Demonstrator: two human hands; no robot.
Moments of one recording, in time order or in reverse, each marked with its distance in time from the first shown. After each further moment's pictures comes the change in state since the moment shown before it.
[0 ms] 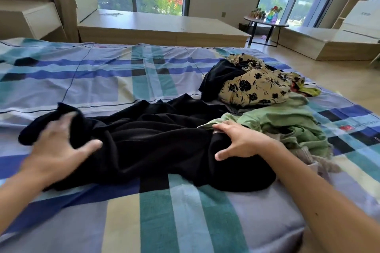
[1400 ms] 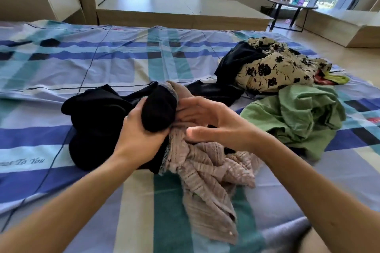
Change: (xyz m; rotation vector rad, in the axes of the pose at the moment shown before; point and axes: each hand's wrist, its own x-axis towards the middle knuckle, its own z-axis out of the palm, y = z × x) left_hand -0.073 0.124 0.033 -0.706 0.009 0.170; right_hand -0.042 -0.094 0.010 0.865 -0.040 -0.556
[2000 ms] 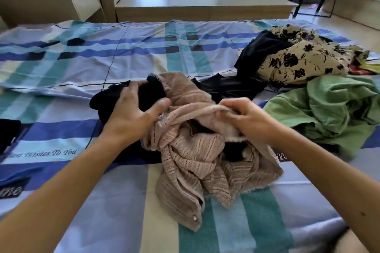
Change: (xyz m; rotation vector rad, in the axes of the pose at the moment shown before) left_hand 0.030 -0.014 -0.059 0.381 -0.035 -0.077; right_hand 0.018 0.039 -0.008 -0.217 0.168 0.019
